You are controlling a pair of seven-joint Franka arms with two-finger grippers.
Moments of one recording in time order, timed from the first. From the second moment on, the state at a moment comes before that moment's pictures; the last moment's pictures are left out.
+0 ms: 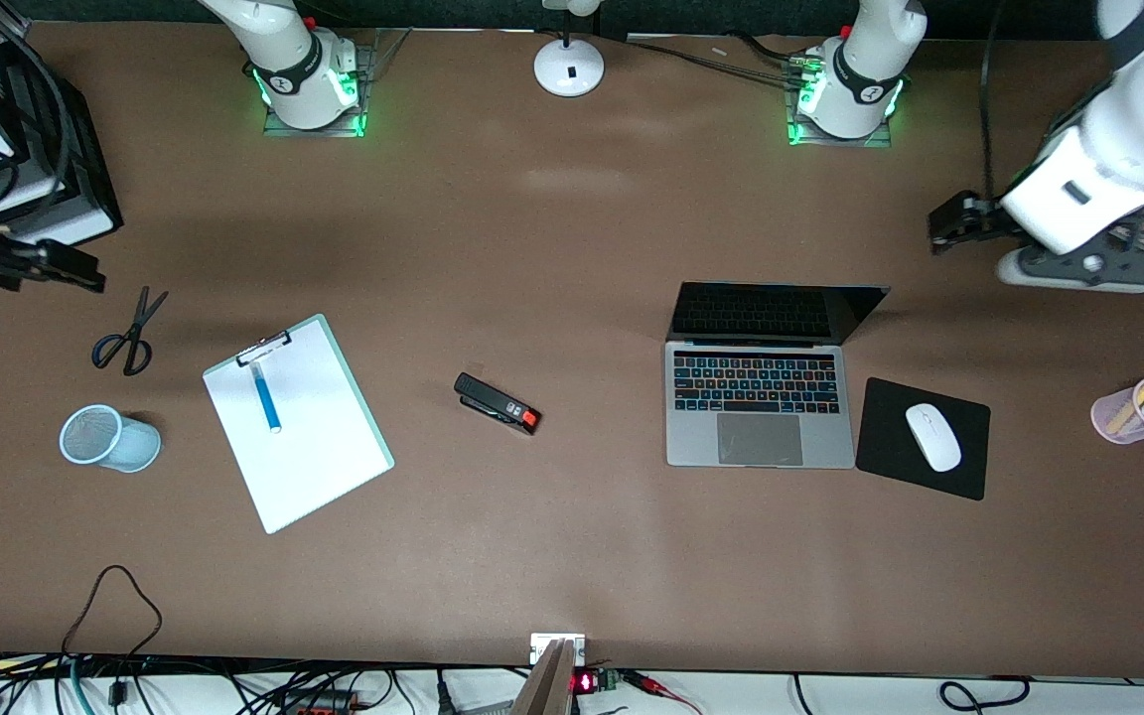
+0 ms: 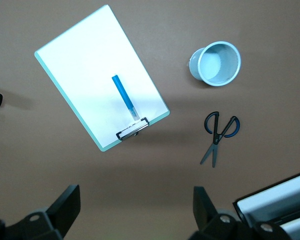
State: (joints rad) left arm -0.04 0.05 -0.13 -1.62 0.02 1.53 -0.12; right arm 0.02 0.17 -0.08 -1.54 -0.02 1.60 -0.05
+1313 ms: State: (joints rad) left arm -0.04 0.01 -0.28 -2.12 -0.01 1.90 -0.29; right arm 0.10 0.58 -0.07 -1.55 0.01 1.93 -0.14
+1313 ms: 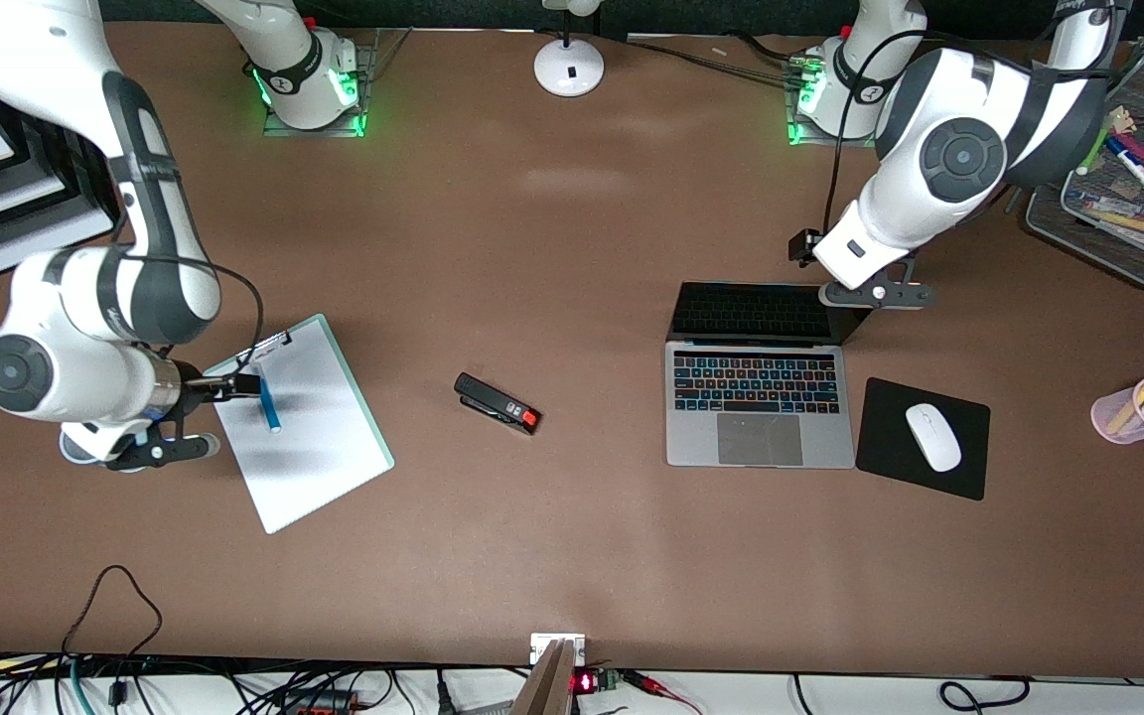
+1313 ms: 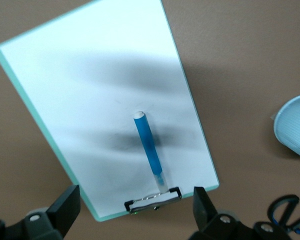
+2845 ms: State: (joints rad) left arm -0.04 0.18 -0.28 -2.12 -0.01 2.29 -0.29; right arm 0.09 0.67 -0.07 -1.67 0.01 2.18 -0.34
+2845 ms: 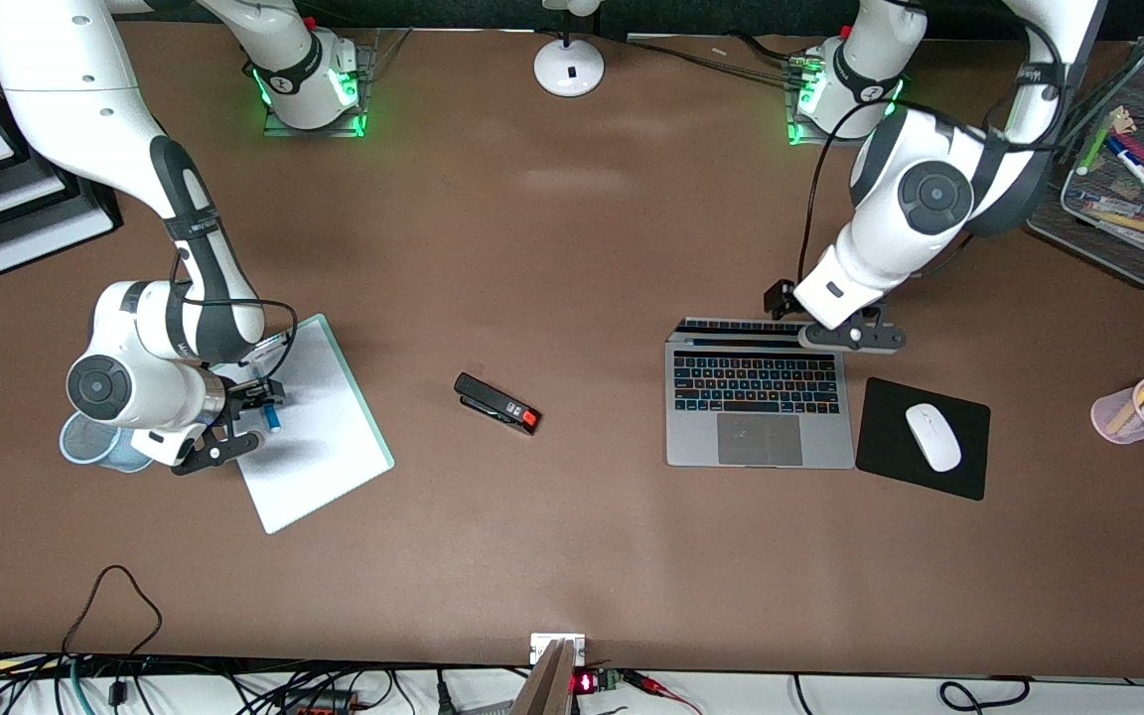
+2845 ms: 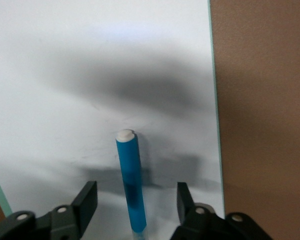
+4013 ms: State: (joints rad) left arm -0.03 0.58 -0.26 -1.98 -0.01 2.67 -0.29; right arm 0.09 0.73 -0.06 -1.60 0.01 2.19 -0.36
